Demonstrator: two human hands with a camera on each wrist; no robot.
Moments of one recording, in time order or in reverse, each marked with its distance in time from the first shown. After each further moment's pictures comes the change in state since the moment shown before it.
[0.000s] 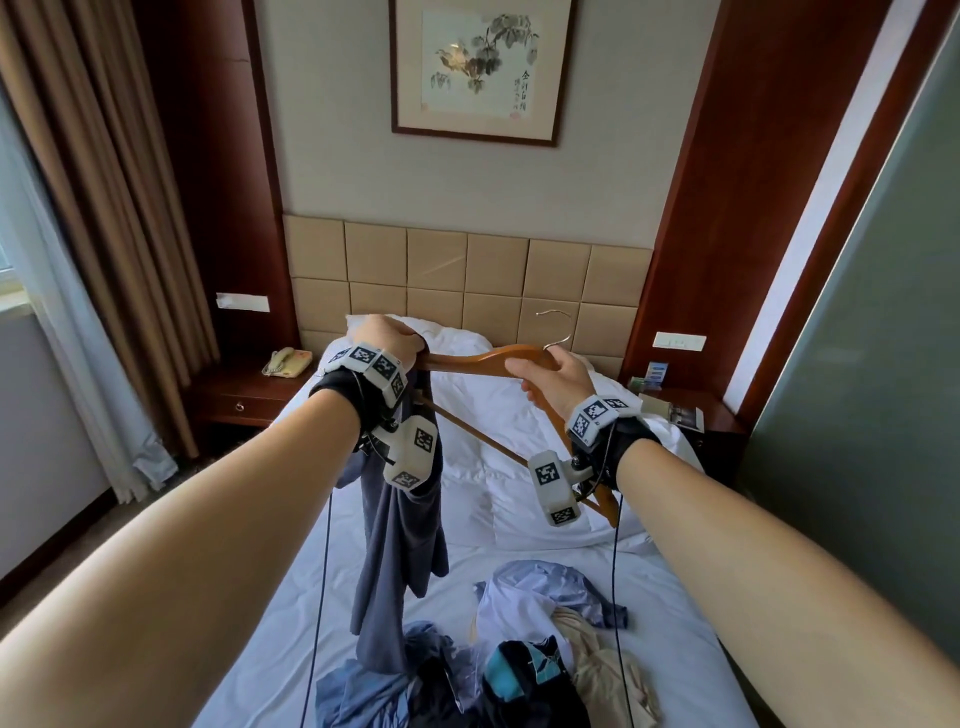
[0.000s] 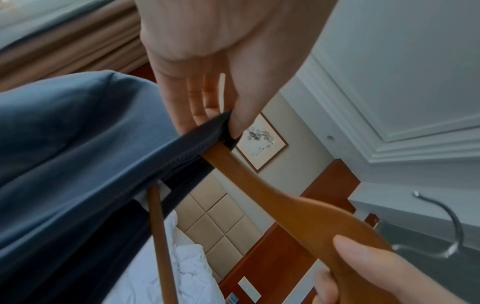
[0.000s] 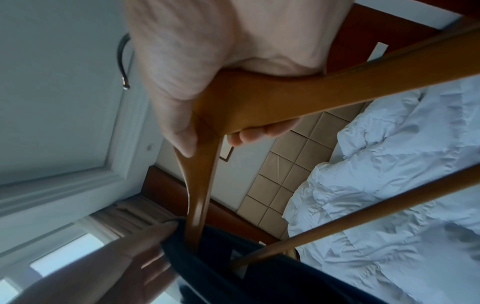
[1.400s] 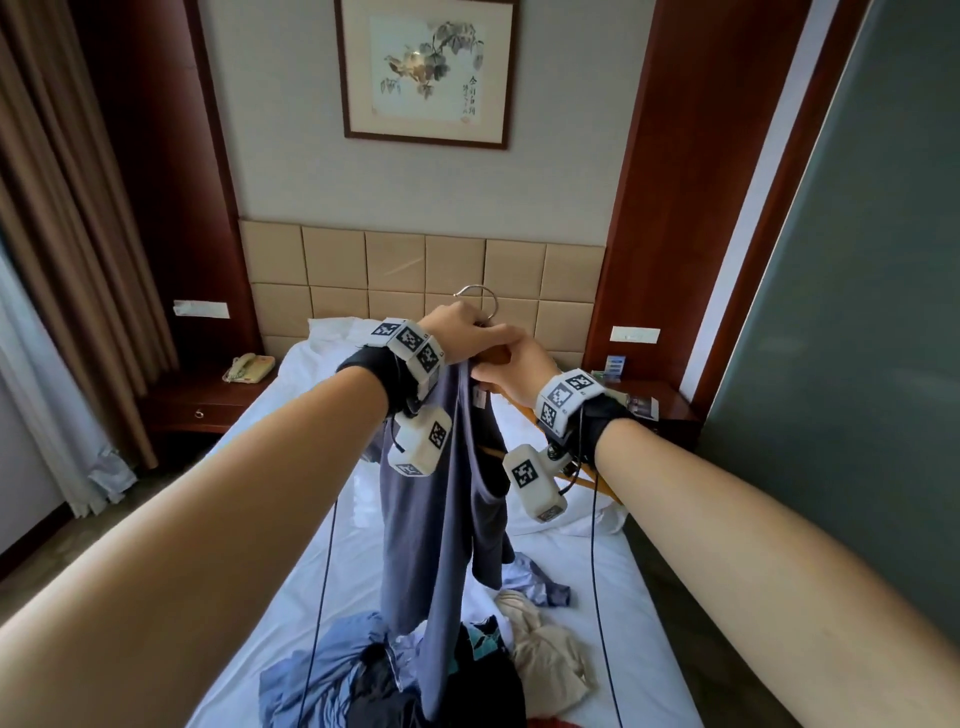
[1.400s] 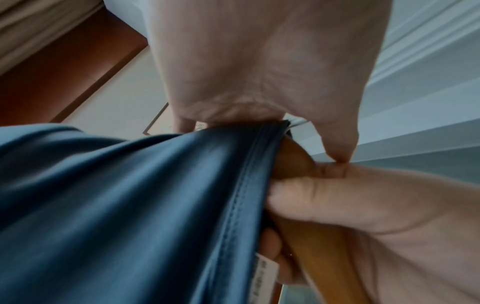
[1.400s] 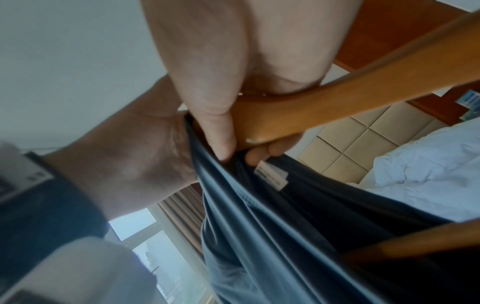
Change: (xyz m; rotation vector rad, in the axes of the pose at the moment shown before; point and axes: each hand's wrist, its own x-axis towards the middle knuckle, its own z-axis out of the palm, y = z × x) left_hand -0.102 0.140 0.083 0.305 -0.380 0.516; right_hand -0.048 -0.028 -0.088 -0.311 -0.121 -0.166
